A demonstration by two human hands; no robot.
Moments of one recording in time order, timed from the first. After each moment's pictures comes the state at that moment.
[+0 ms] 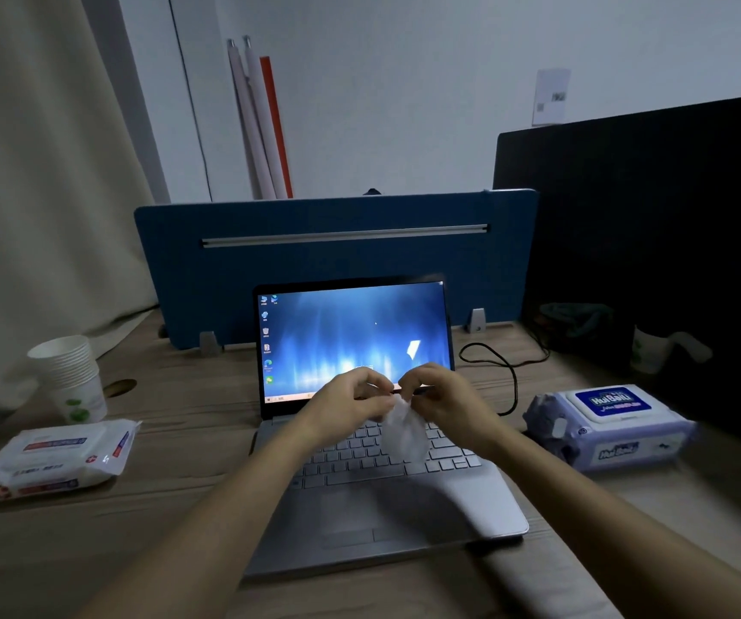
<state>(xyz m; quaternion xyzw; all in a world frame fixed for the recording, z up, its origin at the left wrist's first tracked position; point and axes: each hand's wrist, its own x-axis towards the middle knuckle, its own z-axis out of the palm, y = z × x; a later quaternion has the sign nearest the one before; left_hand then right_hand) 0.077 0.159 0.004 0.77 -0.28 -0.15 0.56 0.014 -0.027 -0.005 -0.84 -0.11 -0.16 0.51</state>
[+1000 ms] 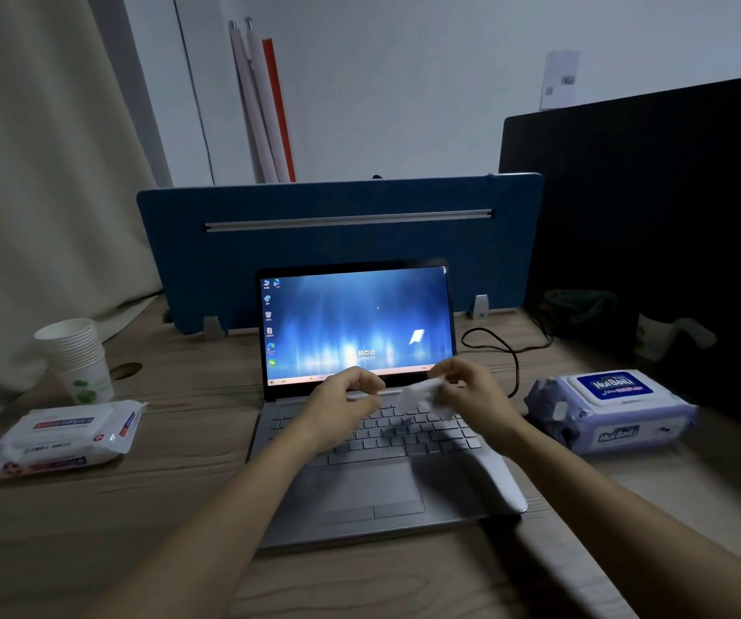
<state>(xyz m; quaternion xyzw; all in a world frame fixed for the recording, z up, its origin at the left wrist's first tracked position) 0.062 0.170 -0.016 0.82 -0.23 -0.07 0.52 0.012 -0.050 -0.032 -0.79 0.03 -0.14 0.59</state>
